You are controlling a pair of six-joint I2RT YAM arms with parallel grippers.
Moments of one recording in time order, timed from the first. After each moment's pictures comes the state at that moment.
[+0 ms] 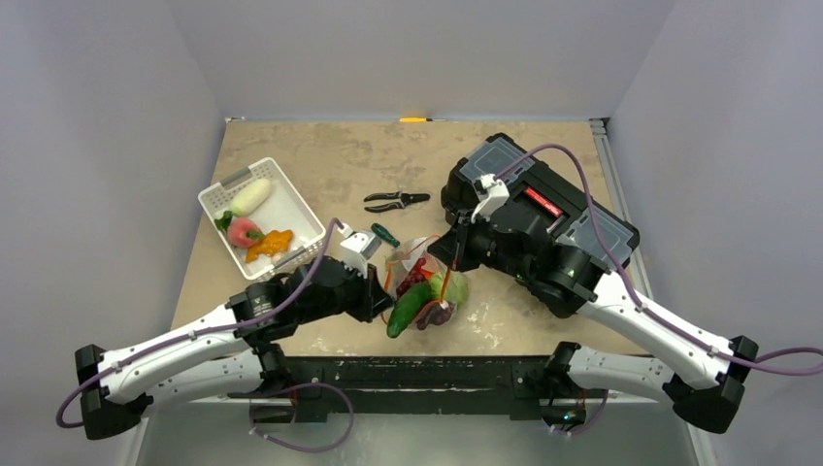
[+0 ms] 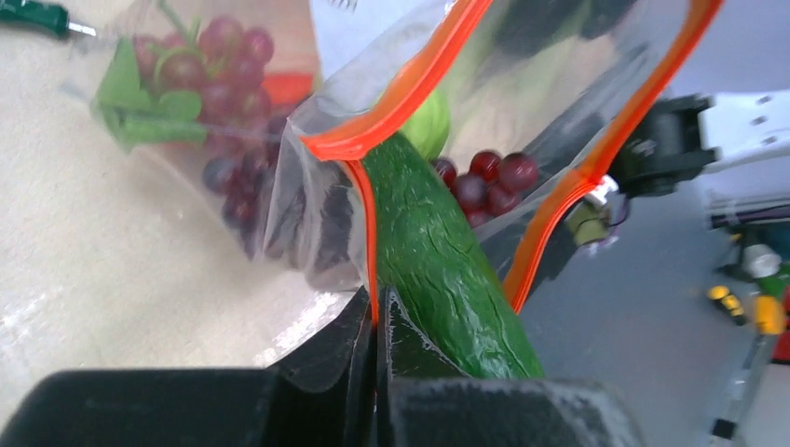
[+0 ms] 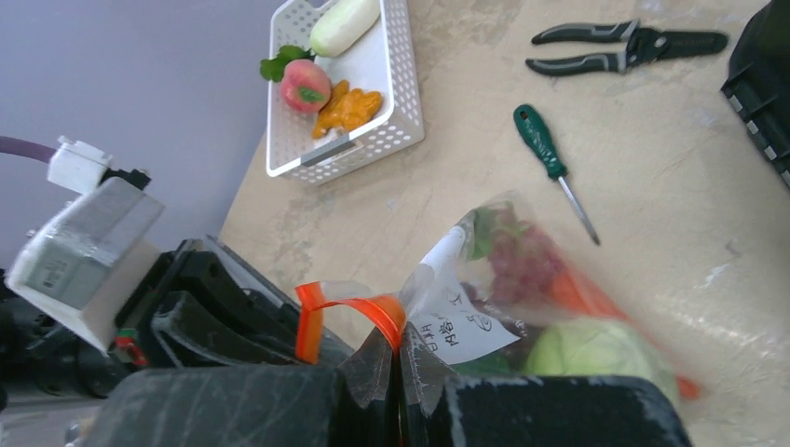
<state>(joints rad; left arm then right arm) -1.11 0.80 0.74 -0.48 -0.11 -0.64 0.92 0.97 1.02 -0.43 0.07 0.72</state>
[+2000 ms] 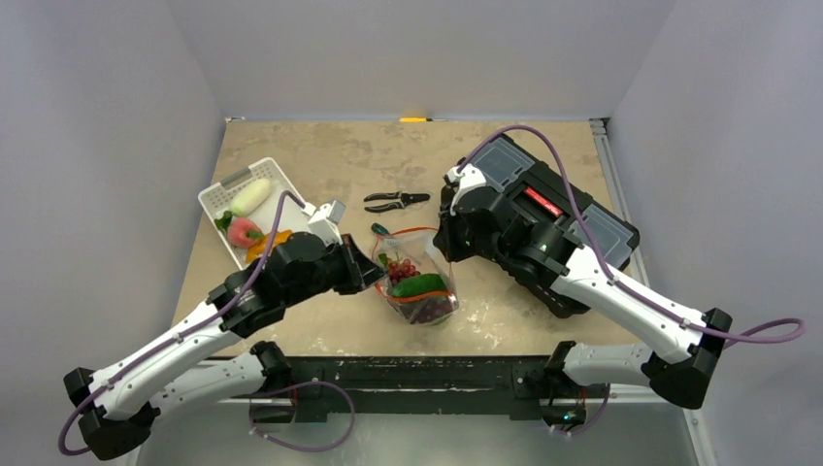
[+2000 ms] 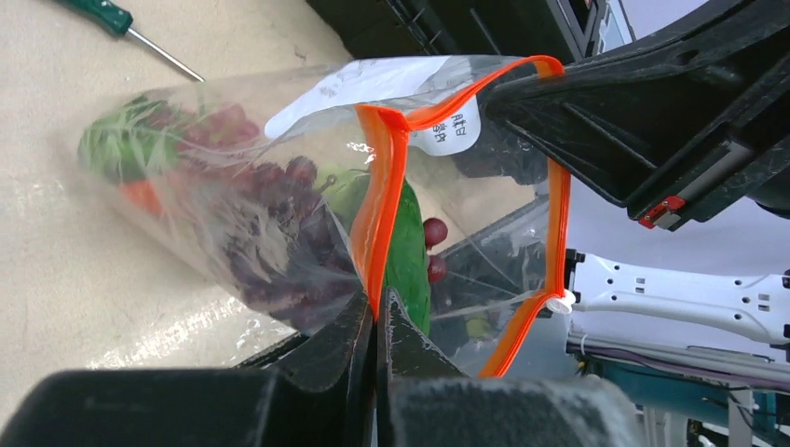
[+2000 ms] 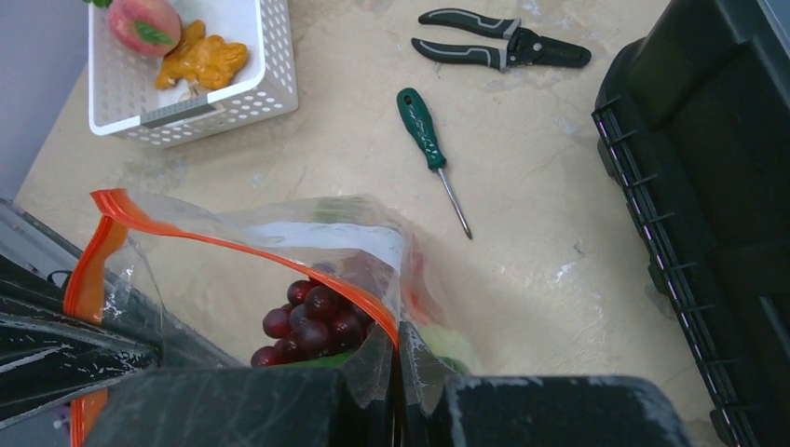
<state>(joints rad) -0.90 0.77 0.83 -0.53 -0.06 -0.96 0.92 1.19 1.24 -0.67 0.21 0.47</state>
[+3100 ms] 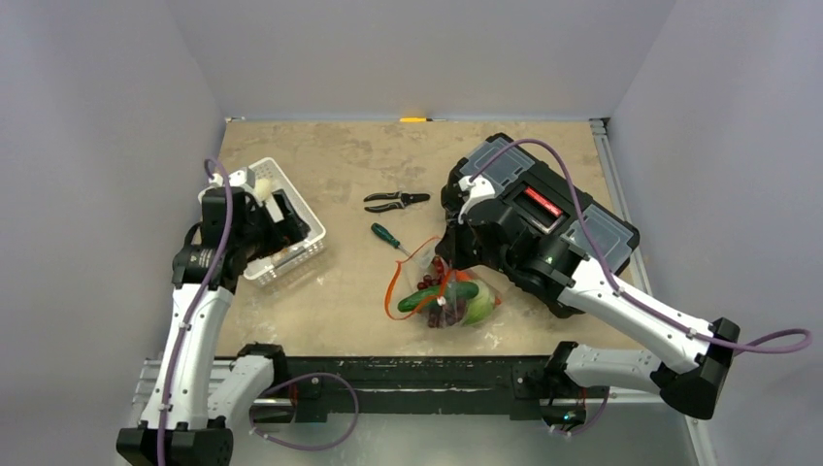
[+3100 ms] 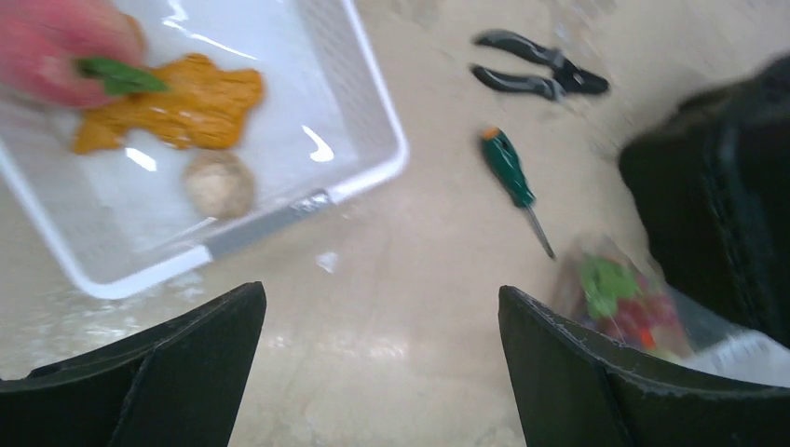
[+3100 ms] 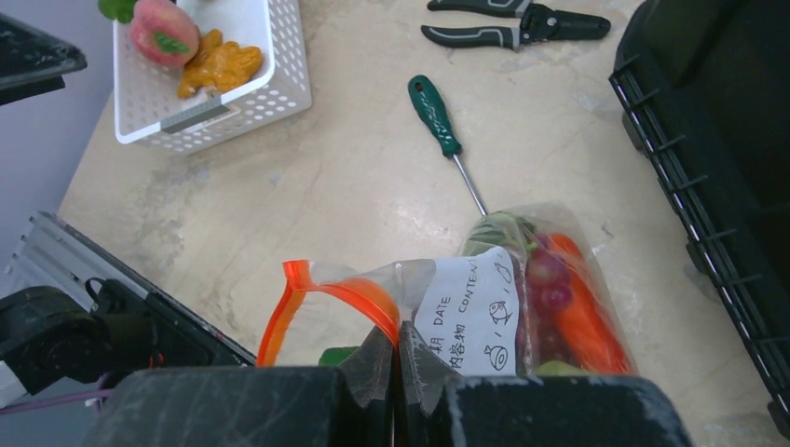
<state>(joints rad) -0.06 0.86 1.01 -0.85 0.15 -0.46 0.92 1.10 1.10 -0.60 0.20 0.55</state>
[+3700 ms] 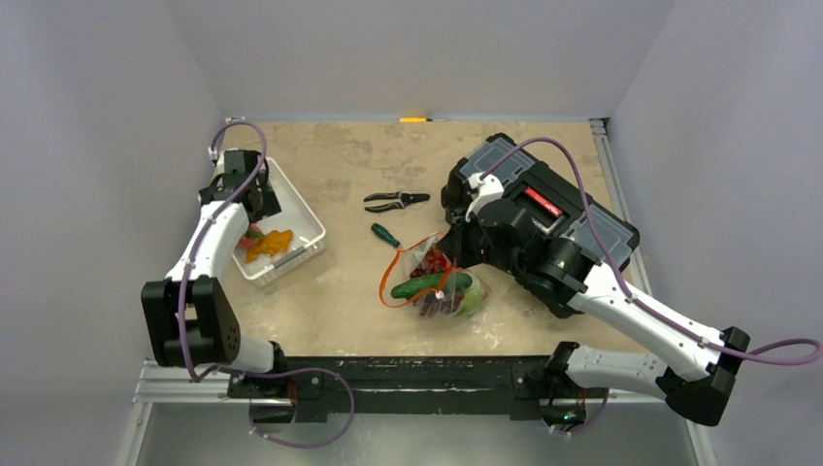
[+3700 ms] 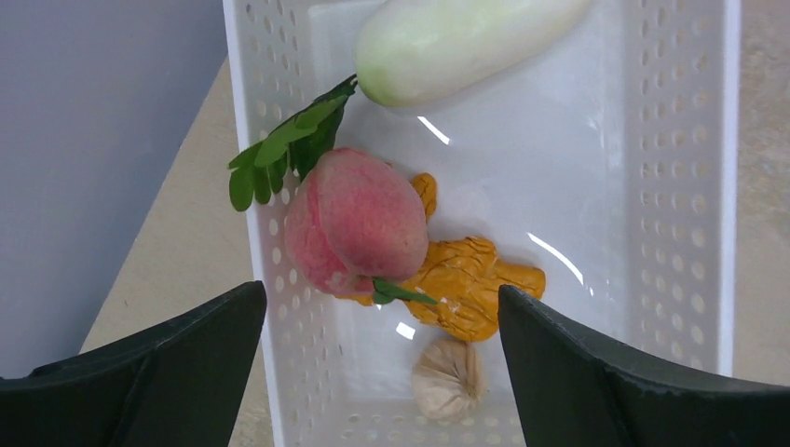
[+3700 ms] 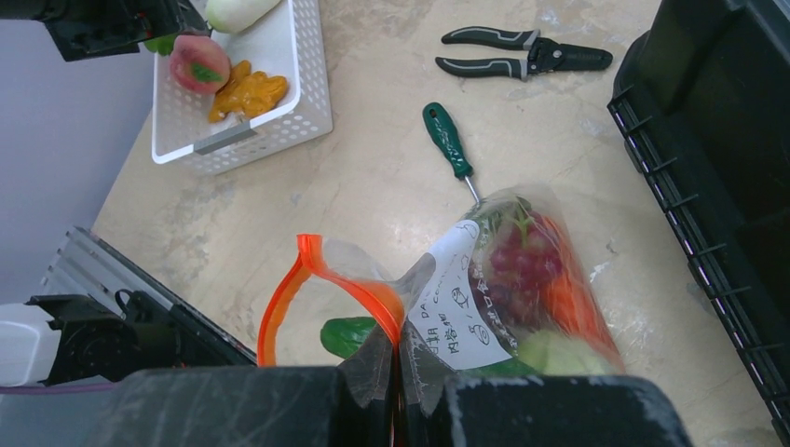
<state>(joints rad) 0.07 1.40 1.08 -0.59 -0.45 -0.30 0.92 1.06 1.10 -0.56 0.19 0.55</state>
